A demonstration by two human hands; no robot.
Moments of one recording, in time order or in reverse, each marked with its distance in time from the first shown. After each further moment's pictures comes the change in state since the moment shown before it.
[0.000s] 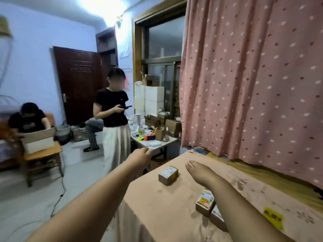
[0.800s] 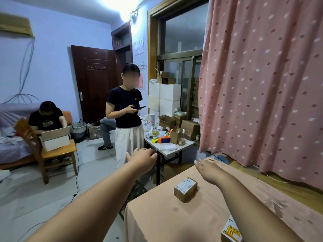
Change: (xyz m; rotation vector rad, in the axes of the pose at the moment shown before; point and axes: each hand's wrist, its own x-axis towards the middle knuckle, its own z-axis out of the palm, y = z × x) left_hand 0.145 -0.052 -0.010 0.325 0.021 -0.051; right_hand 0.152 -0.050 0.012 -0.062 -0.070 -0.022
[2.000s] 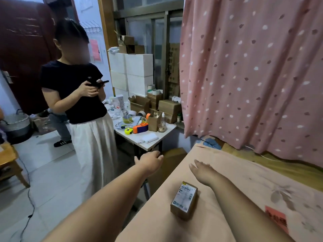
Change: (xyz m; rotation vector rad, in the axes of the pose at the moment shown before) left_hand 0.286 0.007 0.126 -0.098 -0.331 0.127; right_hand 0.252 0.013 0.059 -0.011 -0.075 0.285
